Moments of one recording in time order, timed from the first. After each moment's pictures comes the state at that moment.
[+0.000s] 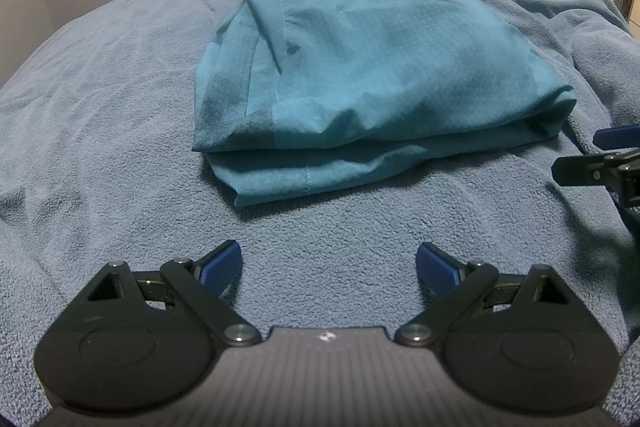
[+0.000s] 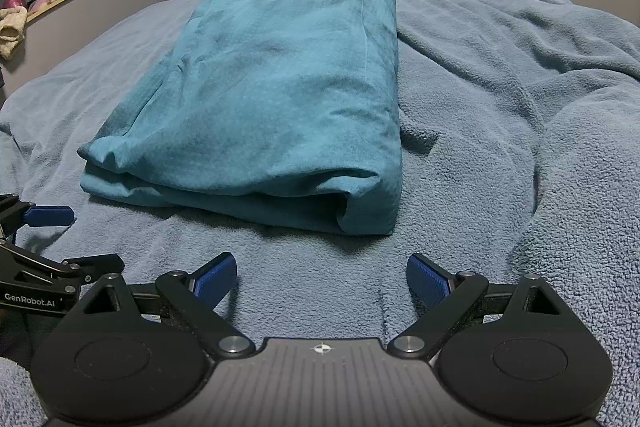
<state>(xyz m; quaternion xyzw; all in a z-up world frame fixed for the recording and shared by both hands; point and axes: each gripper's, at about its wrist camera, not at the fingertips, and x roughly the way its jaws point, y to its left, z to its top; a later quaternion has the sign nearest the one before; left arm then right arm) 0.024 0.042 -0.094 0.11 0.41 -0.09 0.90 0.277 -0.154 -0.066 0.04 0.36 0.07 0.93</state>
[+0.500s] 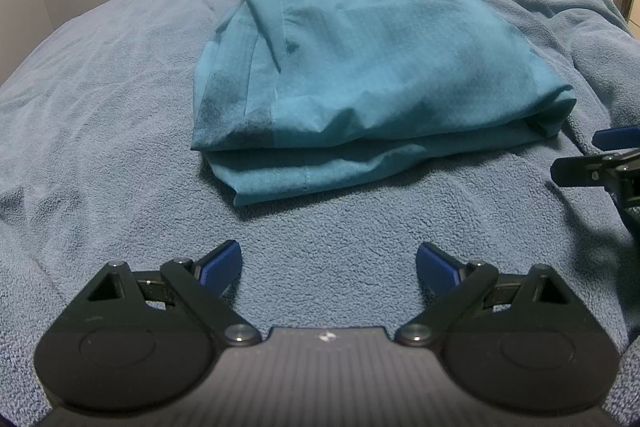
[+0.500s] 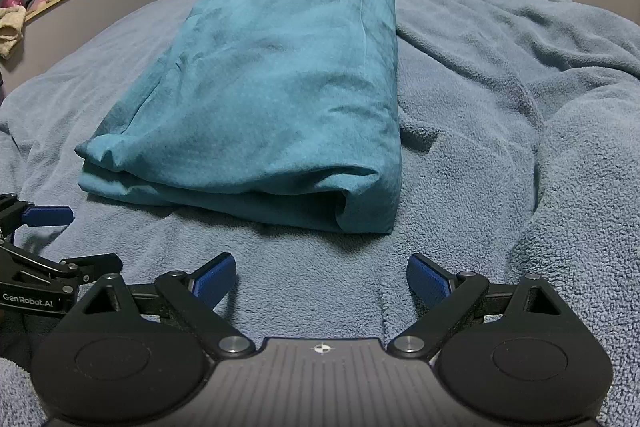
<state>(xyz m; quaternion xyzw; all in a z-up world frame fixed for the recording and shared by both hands) 0.024 0.042 -0.094 0.11 0.41 -0.09 0.90 0.276 -0.154 -0.067 0.04 0.36 0.07 0.93</state>
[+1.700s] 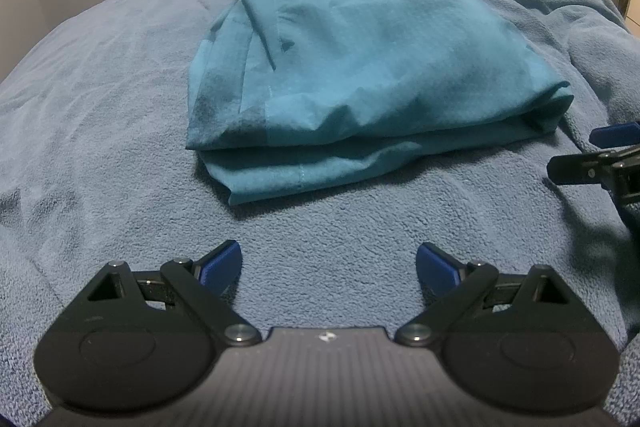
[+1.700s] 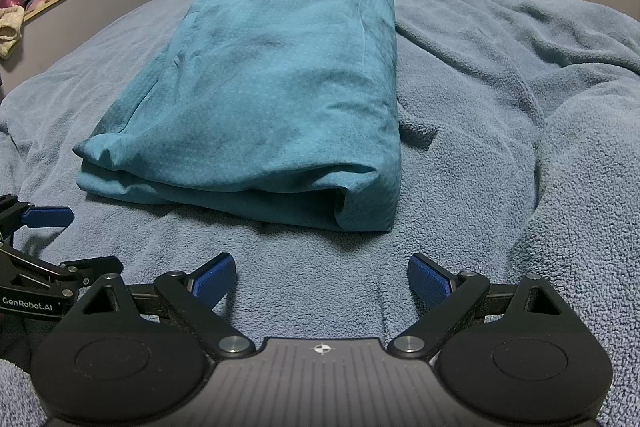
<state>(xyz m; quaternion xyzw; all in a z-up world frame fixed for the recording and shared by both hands) 0.023 0.040 -0.095 0.11 0.41 -0.10 0.90 0.274 -0.157 -0.069 0.04 0.36 0.07 0.93</state>
